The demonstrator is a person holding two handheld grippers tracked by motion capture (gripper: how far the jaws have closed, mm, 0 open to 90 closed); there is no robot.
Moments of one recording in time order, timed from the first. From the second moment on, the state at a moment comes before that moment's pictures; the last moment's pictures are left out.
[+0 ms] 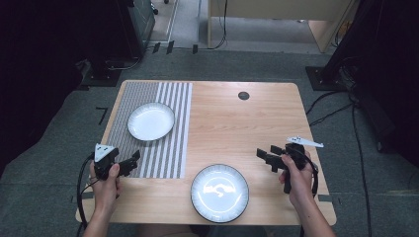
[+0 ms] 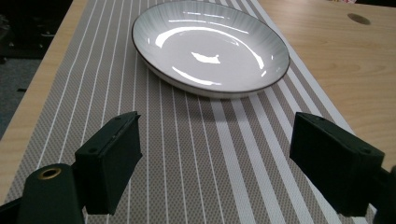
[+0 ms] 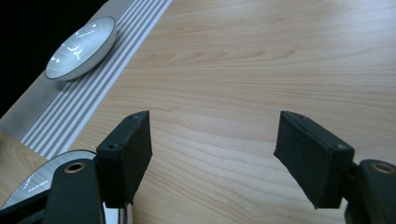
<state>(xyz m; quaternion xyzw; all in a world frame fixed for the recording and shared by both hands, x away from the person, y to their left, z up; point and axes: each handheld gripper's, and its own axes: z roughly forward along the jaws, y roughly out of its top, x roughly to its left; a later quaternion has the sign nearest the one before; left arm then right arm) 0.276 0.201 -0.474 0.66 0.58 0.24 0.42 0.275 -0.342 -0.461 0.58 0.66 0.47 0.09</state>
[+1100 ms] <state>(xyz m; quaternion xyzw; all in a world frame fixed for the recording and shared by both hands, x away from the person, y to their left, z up) 0.233 0.248 -0.513 0.71 0.57 0.27 0.32 0.228 -0.413 -0.508 0.67 0.60 0.39 0.18</state>
